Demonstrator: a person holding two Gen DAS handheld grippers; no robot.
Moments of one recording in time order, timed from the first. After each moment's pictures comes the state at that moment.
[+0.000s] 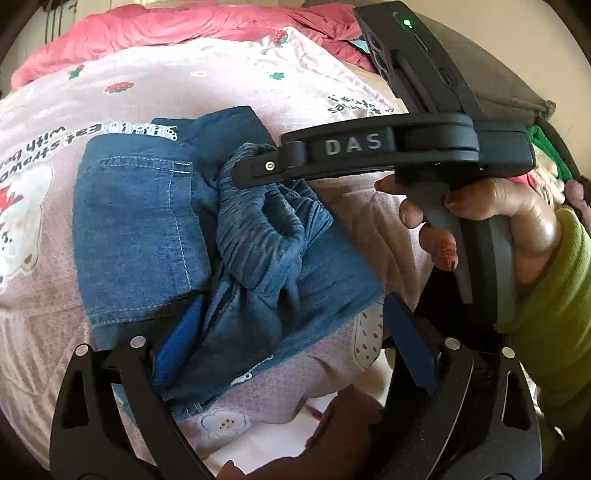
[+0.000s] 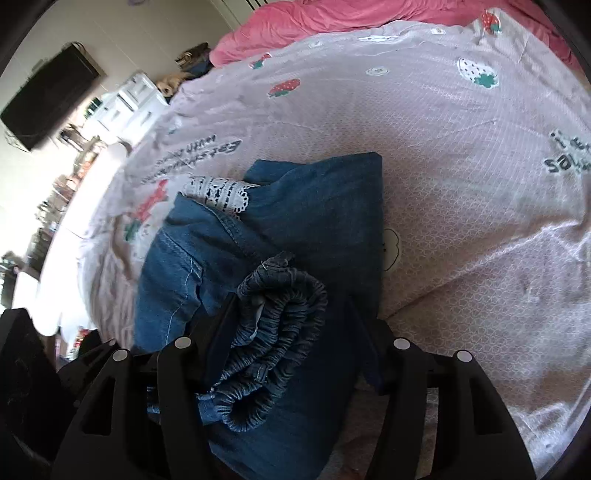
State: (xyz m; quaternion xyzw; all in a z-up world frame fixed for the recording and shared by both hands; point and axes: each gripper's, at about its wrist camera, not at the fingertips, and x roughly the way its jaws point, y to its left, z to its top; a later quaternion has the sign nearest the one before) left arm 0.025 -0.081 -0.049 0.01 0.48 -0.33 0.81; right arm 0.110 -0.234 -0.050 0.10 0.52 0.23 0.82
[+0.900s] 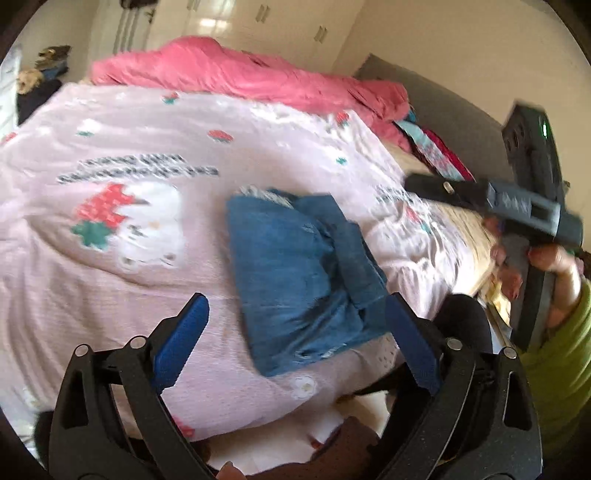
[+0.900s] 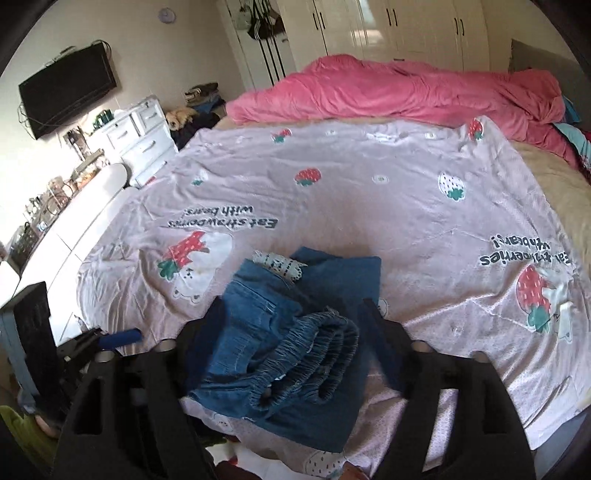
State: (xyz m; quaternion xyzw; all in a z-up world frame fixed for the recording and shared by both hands) left arm 0.000 0.040 0.023 -0.08 0.39 -0.24 0.89; right arm 0.046 -0.217 0.074 0.05 0.41 0.19 0.89
